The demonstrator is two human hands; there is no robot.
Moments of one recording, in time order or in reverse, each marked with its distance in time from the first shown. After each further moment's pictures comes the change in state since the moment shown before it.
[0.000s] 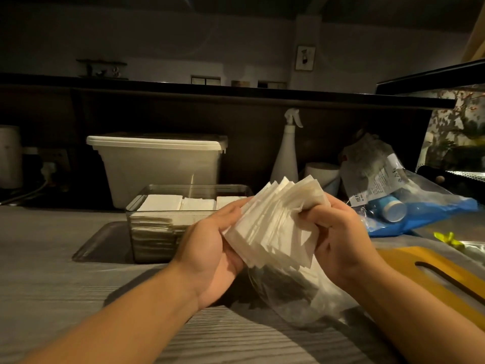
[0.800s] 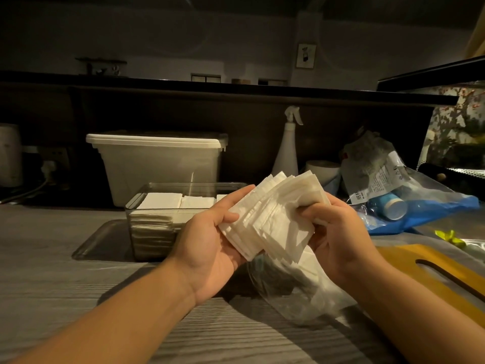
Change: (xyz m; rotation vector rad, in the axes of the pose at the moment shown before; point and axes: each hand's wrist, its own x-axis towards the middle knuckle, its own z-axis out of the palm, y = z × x) left_hand 0.006 0.000 -0.005 -0.092 -0.057 0.001; right_hand 0.002 0.005 -0.002 -0.020 0.098 0.092
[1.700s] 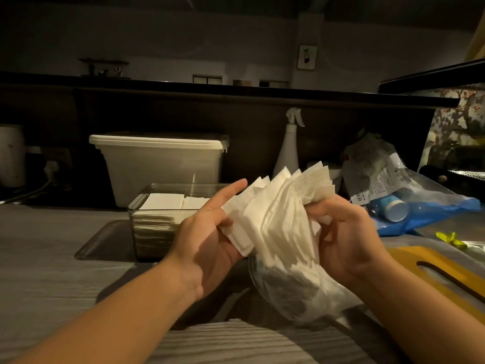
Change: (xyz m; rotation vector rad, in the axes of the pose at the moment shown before) left_hand 0.001 0.005 -0.001 -0.062 0.044 0.075; right_hand -0.009 -0.015 0.000 0.218 -0.170 0.054
